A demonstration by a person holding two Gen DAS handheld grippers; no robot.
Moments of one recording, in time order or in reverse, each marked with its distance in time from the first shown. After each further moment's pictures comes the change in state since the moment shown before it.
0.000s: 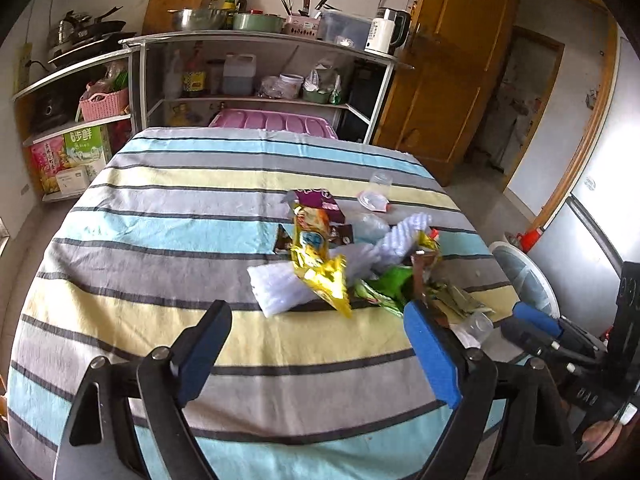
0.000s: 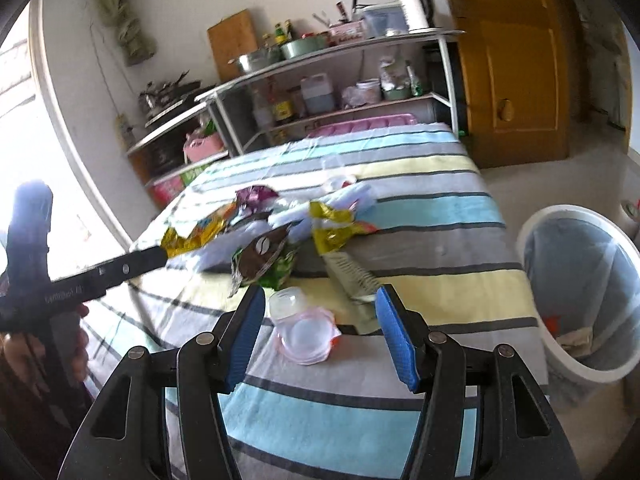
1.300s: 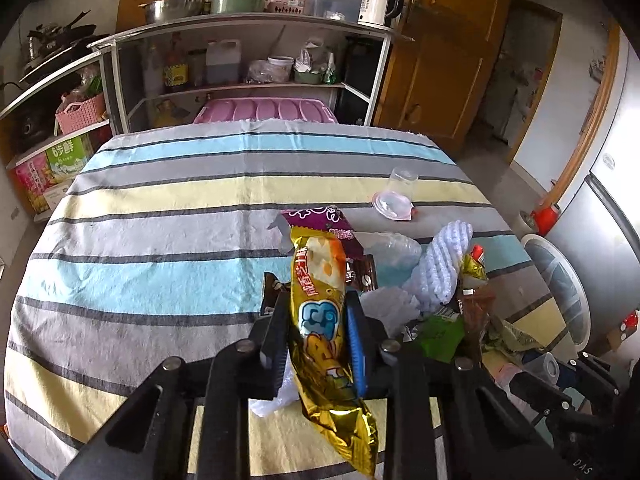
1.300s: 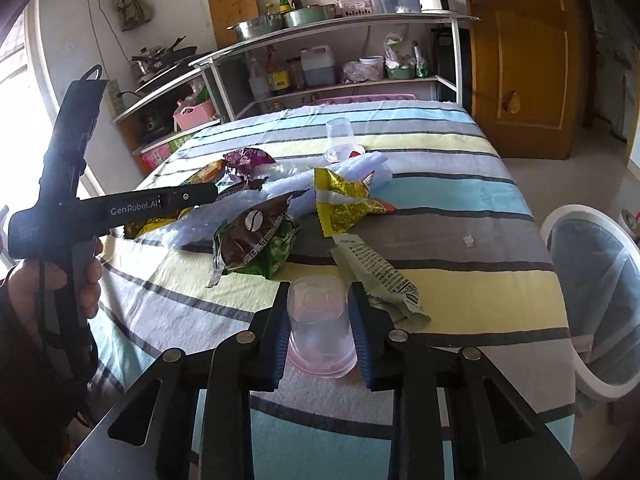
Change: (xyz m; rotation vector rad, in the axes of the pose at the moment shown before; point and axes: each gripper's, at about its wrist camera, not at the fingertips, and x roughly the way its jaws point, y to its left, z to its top) left arm 0.070 -0.004 0.037 0.082 0.078 0.016; right arm 0.036 0.007 0.002 -0.036 0.077 -0.046
